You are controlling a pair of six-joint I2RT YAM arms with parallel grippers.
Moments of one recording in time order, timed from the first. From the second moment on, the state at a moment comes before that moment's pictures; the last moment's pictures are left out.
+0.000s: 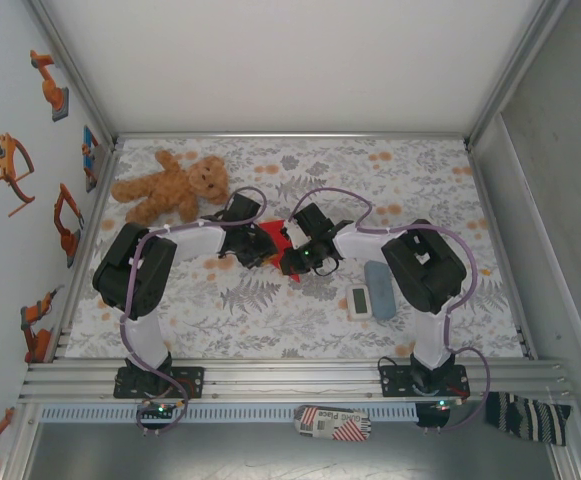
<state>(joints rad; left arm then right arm) -0.59 1.85 1.04 -0.31 0.34 -1.02 0.70 1.95 1.13 -0.28 -0.50 0.35</state>
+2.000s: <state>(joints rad) -0.56 1.91 1.12 -0.41 0.35 -0.91 0.66 1.90 1.04 -0.28 -0.55 0.30</state>
